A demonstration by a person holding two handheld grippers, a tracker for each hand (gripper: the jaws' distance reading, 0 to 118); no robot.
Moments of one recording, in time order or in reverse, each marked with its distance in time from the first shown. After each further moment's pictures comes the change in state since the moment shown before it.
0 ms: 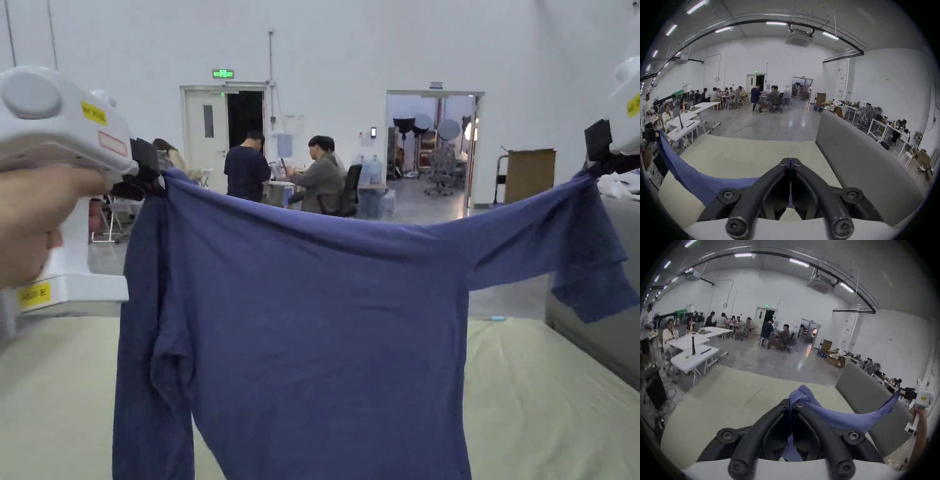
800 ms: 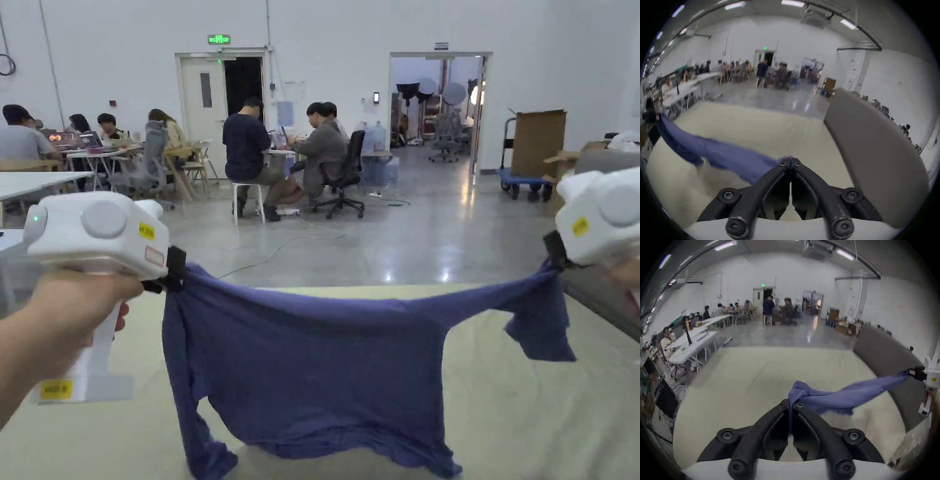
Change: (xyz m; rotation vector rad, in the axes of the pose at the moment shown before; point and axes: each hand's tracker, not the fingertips) left arm -0.053 -0.154 -0.149 -0.319 0.092 -0.159; right arm -0.030 -0.179 -0.155 -0.249 0.046 0.185
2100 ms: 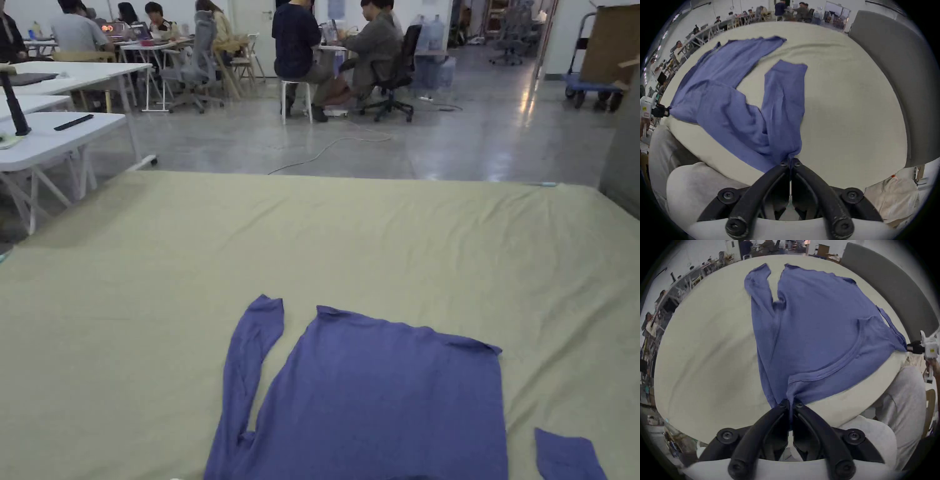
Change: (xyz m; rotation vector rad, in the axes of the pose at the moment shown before) left arm 0.021 -0.496 0.101 -0.582 -0.052 -0.094; right arm -0.031 -0.487 0.120 -0.564 0.228 0.044
